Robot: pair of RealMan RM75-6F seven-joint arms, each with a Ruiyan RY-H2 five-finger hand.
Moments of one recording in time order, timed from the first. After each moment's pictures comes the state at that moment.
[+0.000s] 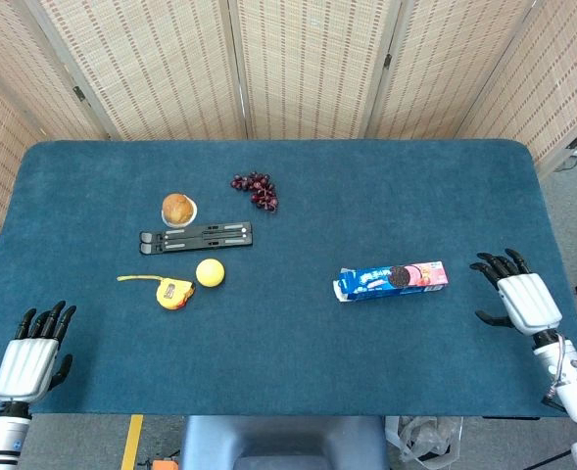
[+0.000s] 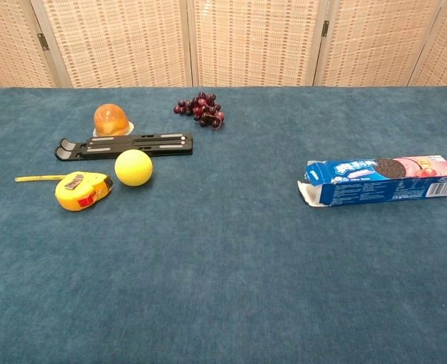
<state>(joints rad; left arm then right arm) -0.14 -1.21 0.00 -1.64 1.40 1.38 0.41 0.33 -1.32 0.04 -1.02 -1.58 1.21 0.32</state>
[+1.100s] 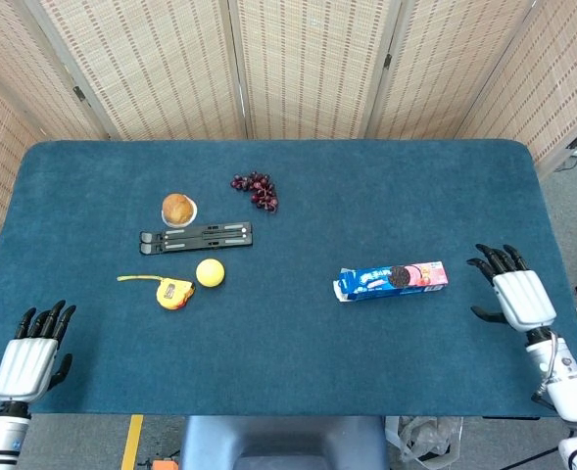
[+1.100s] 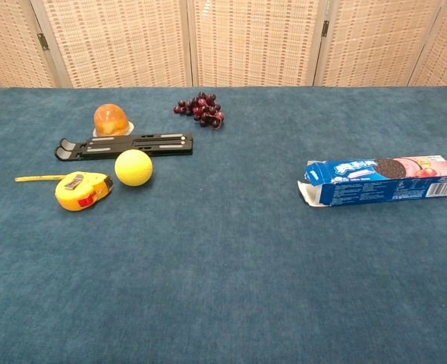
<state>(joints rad) -0.14 -1.21 0.00 -1.64 1.40 1.37 0.41 0.35 -1.31 0.07 -1.11 -1.52 1.18 0.19</state>
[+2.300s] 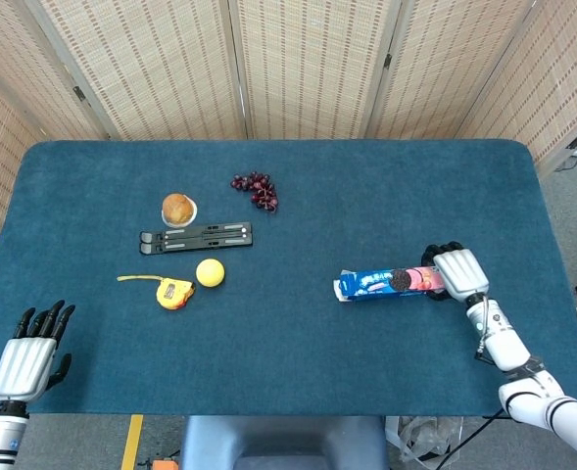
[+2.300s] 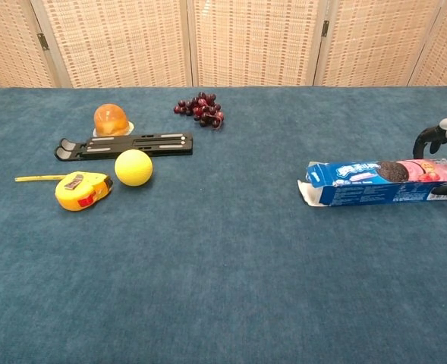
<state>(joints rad) -0.14 -1.20 0.00 -1.64 1.40 1.37 0.38 0.56 -1.53 0.08 -0.89 -1.44 0.92 0.14</state>
